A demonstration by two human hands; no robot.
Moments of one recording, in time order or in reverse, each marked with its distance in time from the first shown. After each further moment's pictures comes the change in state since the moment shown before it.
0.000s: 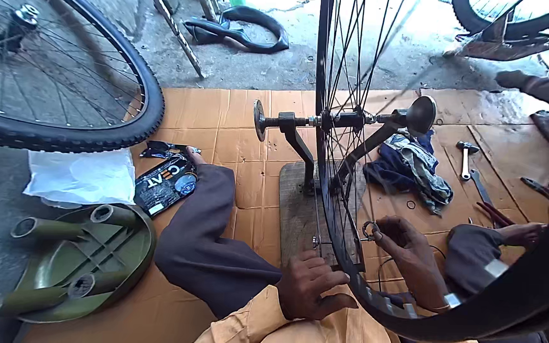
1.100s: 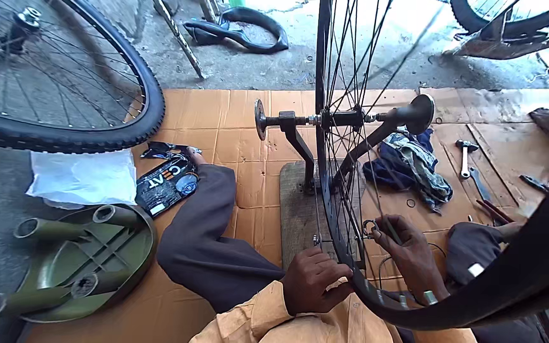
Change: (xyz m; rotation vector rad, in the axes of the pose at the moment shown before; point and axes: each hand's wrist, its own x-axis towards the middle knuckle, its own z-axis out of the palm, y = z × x) left_hand 0.006 -0.001 0.004 0.013 -0.058 0.008; right_hand -0.002 0.001 0.002 -0.039 0.004 -0.018
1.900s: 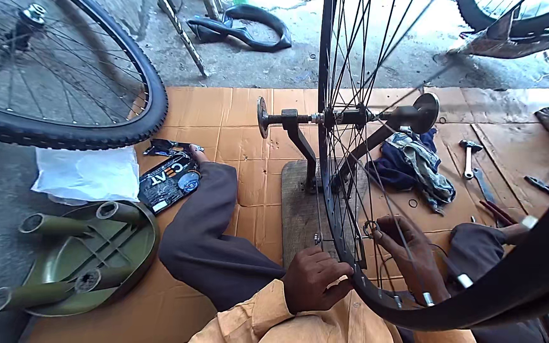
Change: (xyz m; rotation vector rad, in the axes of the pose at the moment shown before) left_hand 0.001 0.002 0.000 0.022 0.015 -0.015; right_hand 0.000 0.004 0.001 0.074 0.008 0.033
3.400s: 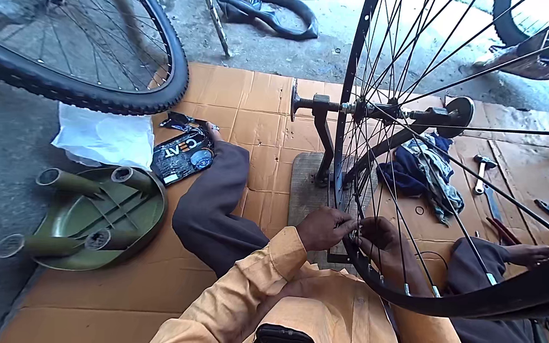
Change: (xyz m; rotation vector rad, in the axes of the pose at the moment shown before) left_hand 0.038 -0.054 -0.001 -0.308 -0.553 -0.683; right_hand -0.002 -0.005 0.037 -0.021 -0.273 0.004
